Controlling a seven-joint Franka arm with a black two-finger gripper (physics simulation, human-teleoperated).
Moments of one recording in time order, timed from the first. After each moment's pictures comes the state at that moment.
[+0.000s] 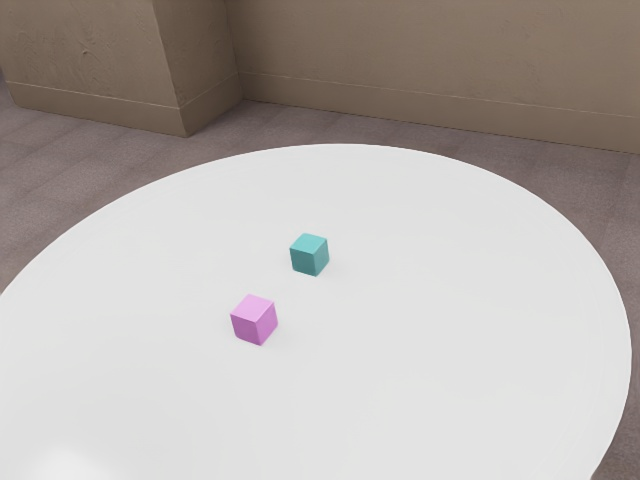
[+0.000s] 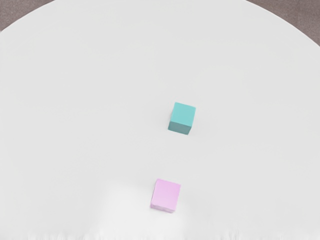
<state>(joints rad) -0.14 -0.17 0.21 -1.12 0.01 1.39 -0.19</state>
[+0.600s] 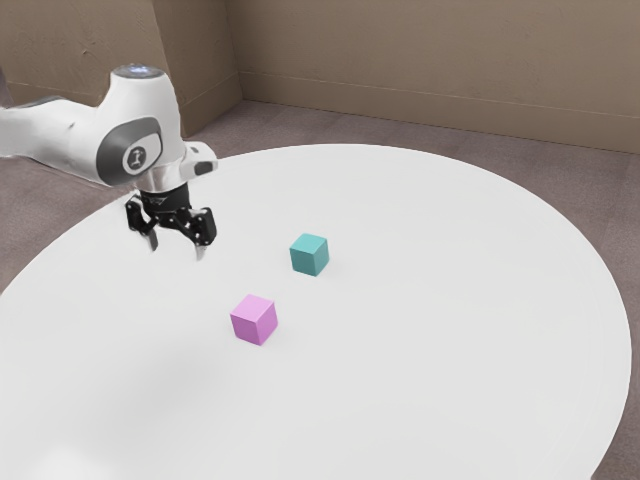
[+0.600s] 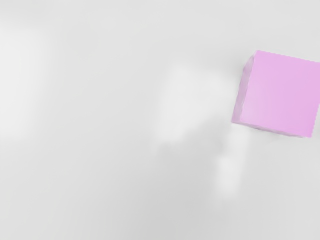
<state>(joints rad) -0.13 -0.01 0.21 -2.06 0.13 2.05 -0.21</state>
